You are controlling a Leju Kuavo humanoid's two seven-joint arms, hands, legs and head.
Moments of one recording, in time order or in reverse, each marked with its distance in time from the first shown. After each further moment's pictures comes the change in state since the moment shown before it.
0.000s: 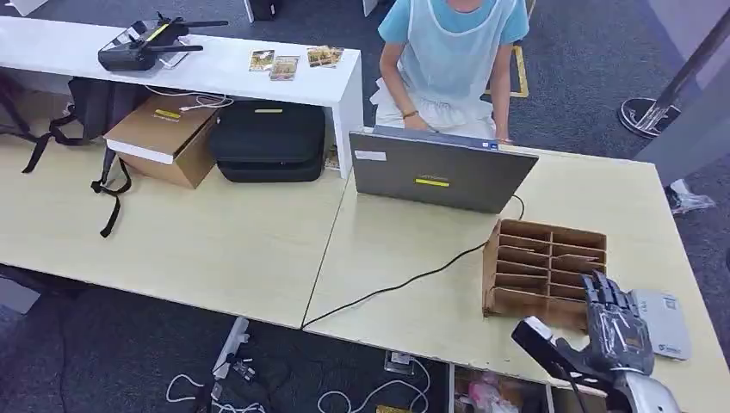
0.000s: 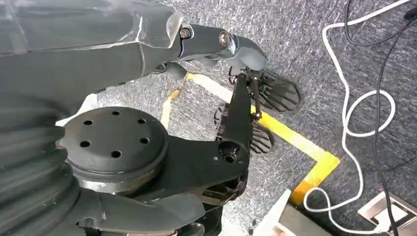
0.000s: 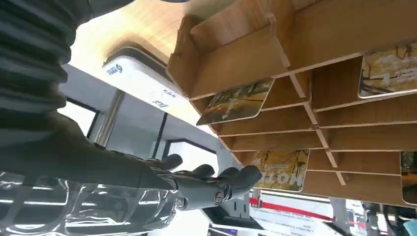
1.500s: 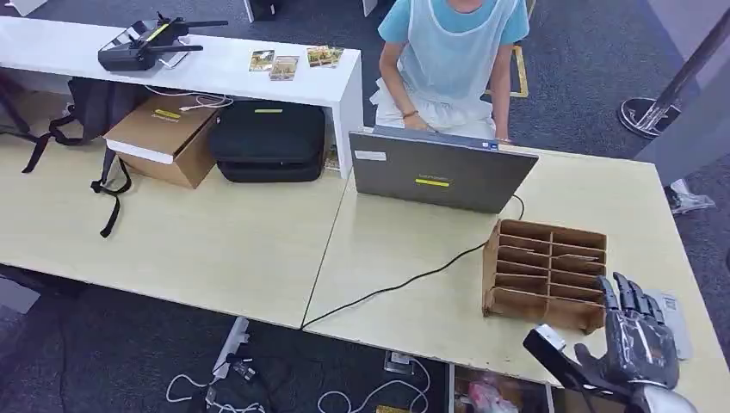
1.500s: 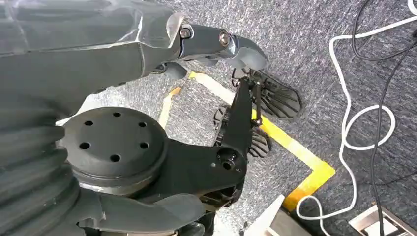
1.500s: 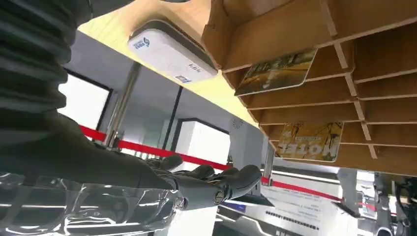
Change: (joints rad) left arm 0.008 0.005 -0.027 0.000 0.080 0.059 0.000; right arm 0.081 -0.020 -0.051 -0.131 0.091 0.025 0.031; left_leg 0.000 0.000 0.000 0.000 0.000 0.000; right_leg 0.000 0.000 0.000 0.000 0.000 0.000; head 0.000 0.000
